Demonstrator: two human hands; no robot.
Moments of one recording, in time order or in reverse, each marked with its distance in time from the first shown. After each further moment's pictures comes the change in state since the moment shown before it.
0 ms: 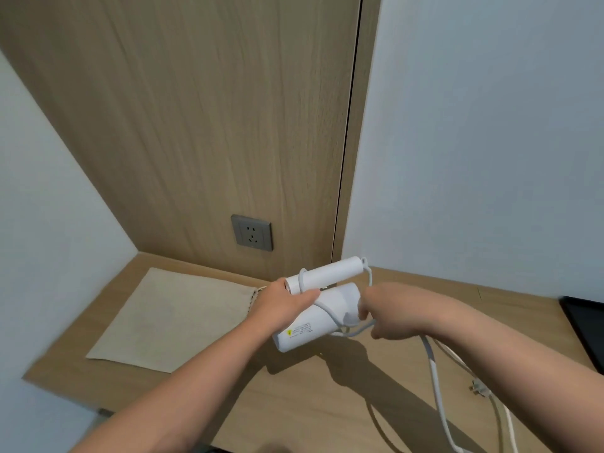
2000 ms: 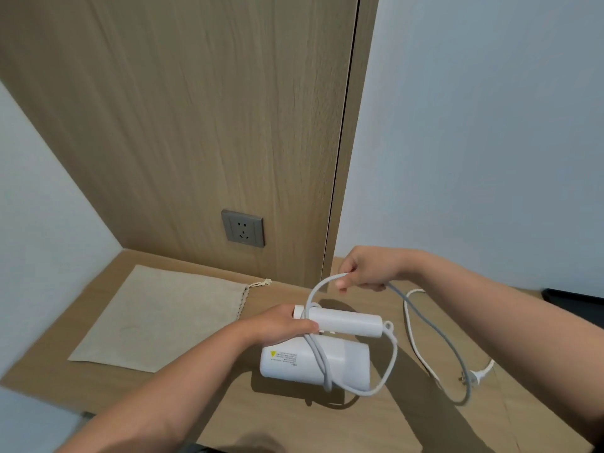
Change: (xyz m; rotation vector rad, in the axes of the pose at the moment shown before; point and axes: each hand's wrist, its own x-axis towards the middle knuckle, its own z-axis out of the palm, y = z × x) left_hand 0.008 -0.023 0.005 0.077 -0.623 0.133; right_hand 0.067 0.043 -0.018 0.623 -0.053 -0.184
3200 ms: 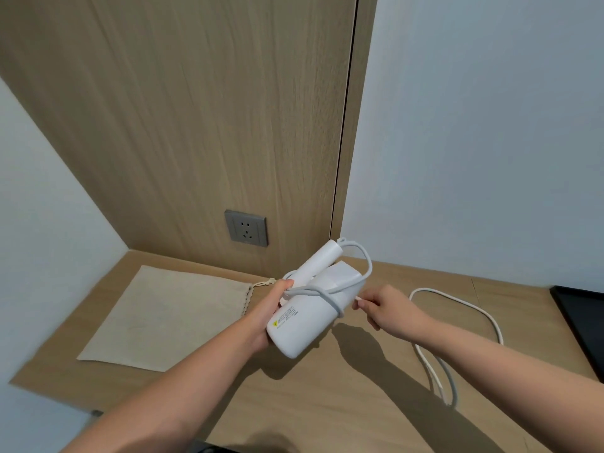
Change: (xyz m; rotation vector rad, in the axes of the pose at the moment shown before) left_hand 0.010 -0.012 -0.003 -0.987 0.186 -0.168; right_hand -0.020 0.037 0.079 0.101 0.432 0.135
